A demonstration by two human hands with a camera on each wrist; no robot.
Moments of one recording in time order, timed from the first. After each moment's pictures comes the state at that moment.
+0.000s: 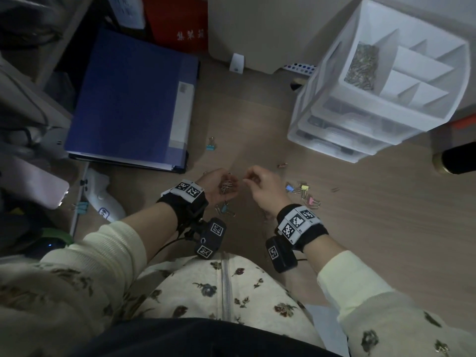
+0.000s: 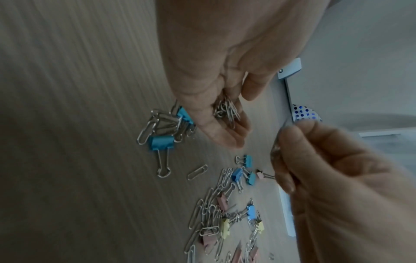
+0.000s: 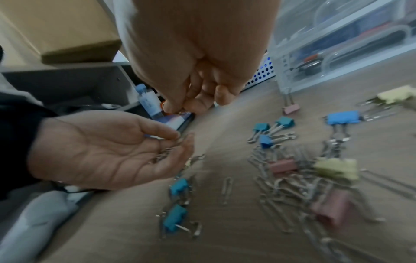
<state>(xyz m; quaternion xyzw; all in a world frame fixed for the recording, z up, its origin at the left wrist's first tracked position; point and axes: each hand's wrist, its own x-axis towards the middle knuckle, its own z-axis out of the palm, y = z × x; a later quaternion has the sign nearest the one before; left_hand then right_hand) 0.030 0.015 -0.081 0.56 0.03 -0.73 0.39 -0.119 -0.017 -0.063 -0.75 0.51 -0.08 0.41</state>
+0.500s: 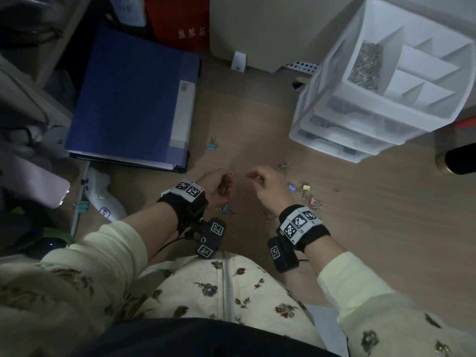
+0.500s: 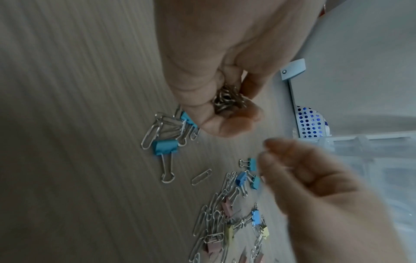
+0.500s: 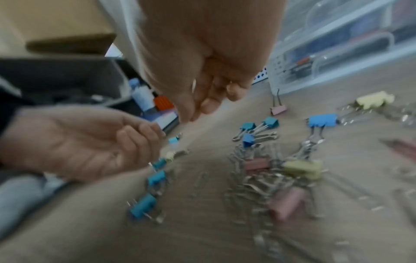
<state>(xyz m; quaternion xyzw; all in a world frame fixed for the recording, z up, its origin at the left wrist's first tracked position) 0.034 0.016 -0.082 0.58 0.05 -0.73 0.36 -0.124 -0.021 -0.065 -0.78 0.50 -0.08 0.36</state>
